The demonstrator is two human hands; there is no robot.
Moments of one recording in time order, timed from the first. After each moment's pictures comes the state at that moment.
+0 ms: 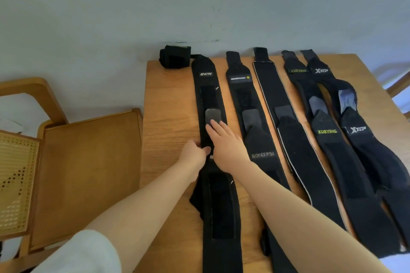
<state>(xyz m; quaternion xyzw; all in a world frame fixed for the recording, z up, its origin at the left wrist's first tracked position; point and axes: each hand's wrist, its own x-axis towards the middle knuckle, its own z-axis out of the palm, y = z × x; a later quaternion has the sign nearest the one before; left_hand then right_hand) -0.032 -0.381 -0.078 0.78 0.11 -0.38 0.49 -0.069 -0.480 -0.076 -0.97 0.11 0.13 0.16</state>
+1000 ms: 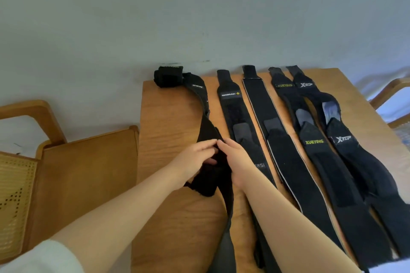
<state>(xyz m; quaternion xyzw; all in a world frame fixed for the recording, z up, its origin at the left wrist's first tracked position) -0.023 -0.377 -0.024 0.72 -0.14 -0.44 0.51 -0.084 -0.496 -0.046 -0.54 0.37 0.06 0.75</state>
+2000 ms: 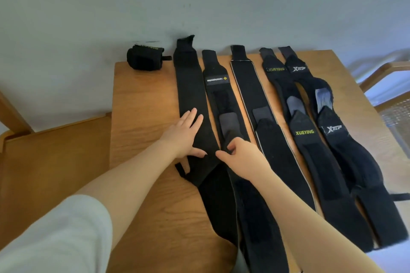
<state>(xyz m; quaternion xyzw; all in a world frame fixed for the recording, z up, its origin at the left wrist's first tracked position) 0.036 -0.430 -0.094 0.86 -0.43 -0.27 -0.03 -0.104 -0.545 -0.036 -0.87 0.33 0.19 0.31</state>
